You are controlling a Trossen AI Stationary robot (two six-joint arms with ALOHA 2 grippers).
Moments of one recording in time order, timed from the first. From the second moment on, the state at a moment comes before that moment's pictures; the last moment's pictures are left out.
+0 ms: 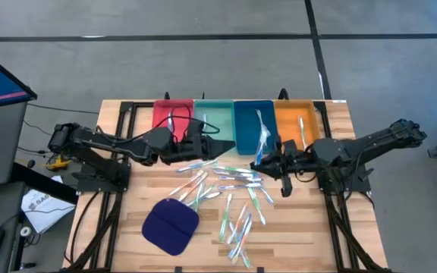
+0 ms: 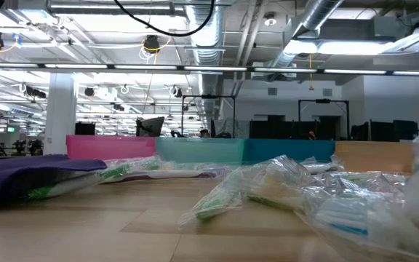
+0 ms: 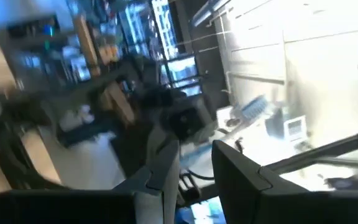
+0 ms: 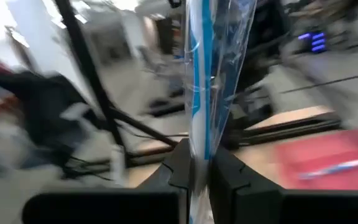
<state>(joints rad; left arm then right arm) -0.13 1.44 1.13 0.54 -0.21 -1.30 0.35 1.05 0.94 0.06 0.32 0.24</state>
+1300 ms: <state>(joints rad) -0.03 1.51 1.13 0.48 0.50 -1.77 0.63 1.49 1.58 -0.76 1.11 -0.55</state>
